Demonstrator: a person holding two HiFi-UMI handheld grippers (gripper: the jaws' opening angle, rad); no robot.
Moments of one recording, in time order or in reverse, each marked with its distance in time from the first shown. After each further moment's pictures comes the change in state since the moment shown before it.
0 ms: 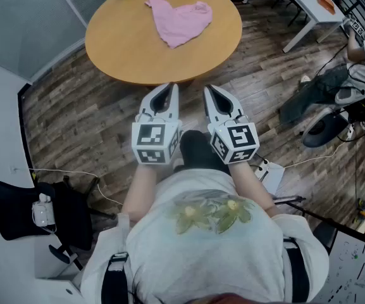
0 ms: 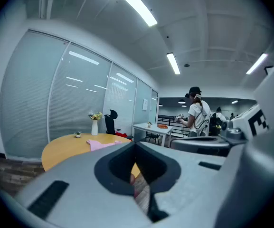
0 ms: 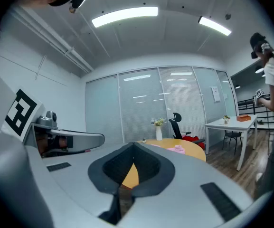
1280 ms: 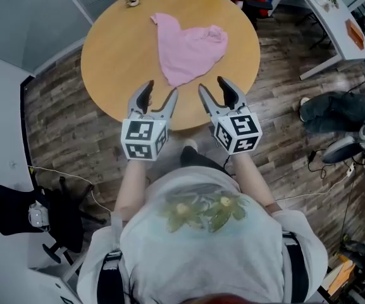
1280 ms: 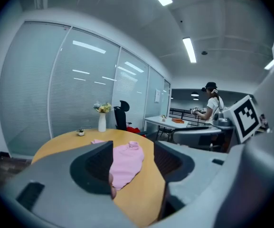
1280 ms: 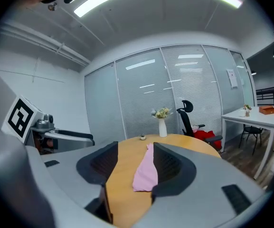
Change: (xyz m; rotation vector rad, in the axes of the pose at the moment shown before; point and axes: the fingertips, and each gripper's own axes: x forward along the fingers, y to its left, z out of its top) left arm 0.231 0.117 0.008 -0.039 0.119 0.110; right arm 0.239 -0.165 0.004 0.022 0.131 0.160
